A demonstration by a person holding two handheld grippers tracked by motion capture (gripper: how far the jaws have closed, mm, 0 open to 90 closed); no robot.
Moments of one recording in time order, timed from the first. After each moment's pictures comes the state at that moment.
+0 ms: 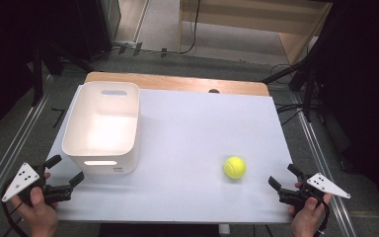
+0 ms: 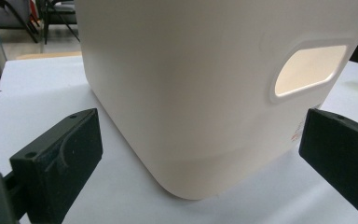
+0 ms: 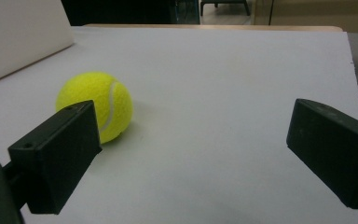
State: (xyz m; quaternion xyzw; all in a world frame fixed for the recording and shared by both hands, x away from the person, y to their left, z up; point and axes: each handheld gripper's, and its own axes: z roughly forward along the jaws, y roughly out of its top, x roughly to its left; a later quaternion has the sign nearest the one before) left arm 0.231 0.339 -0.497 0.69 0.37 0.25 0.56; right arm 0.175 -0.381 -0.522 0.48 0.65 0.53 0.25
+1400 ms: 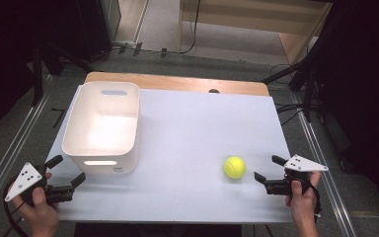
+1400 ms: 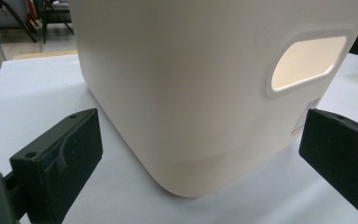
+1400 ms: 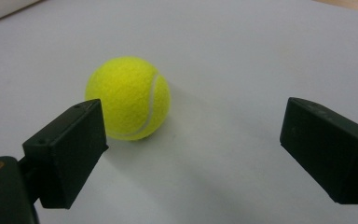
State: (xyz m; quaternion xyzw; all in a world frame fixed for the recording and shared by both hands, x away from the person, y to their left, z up) left arm 0.231 0.336 -0.498 0.70 0.37 0.25 0.55; right arm 0.211 -0.342 -0.480 0.44 0.77 0.42 0.20
